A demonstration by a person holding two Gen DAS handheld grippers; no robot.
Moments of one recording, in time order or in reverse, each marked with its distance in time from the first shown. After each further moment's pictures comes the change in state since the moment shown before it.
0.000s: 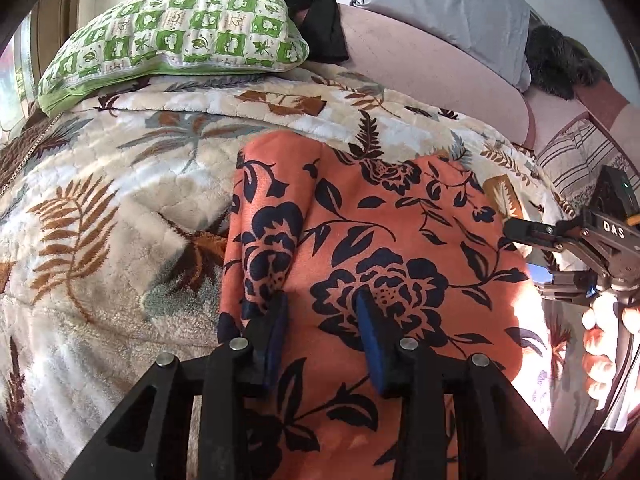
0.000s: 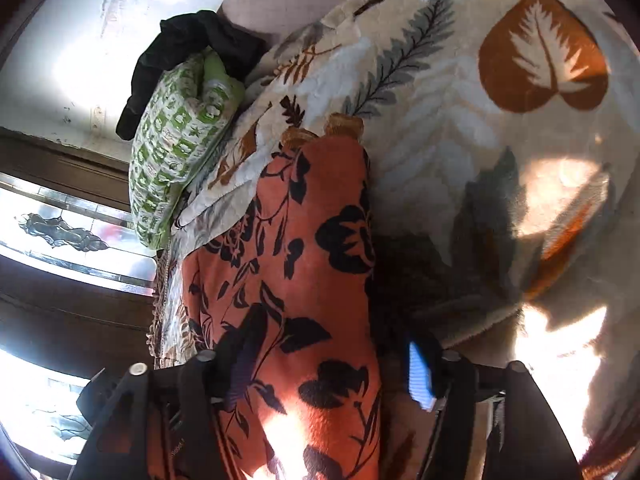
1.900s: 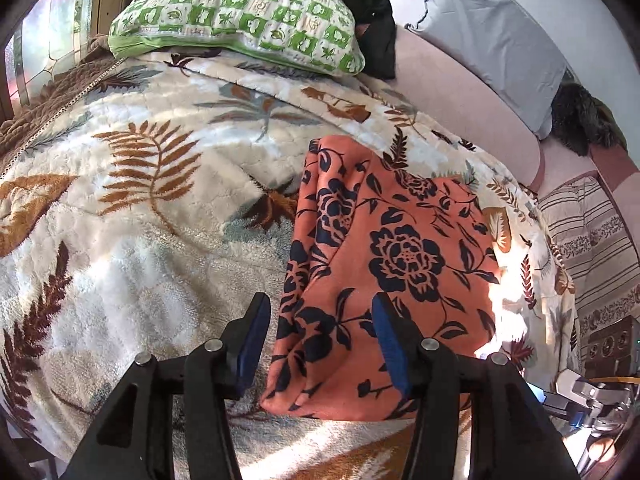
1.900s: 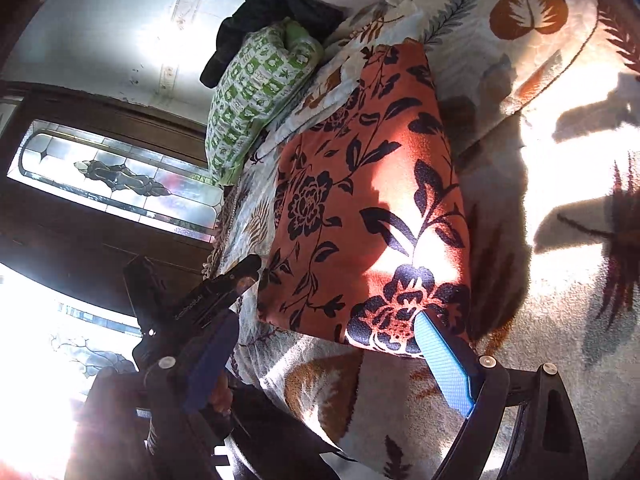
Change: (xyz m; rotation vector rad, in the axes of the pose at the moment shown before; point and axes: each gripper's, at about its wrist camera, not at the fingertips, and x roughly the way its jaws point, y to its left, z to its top) left arm -0.059 0.035 -0.027 -0.199 0.022 -0.004; right arm -0.076 0.017 -0.122 -0.047 0.068 0.201
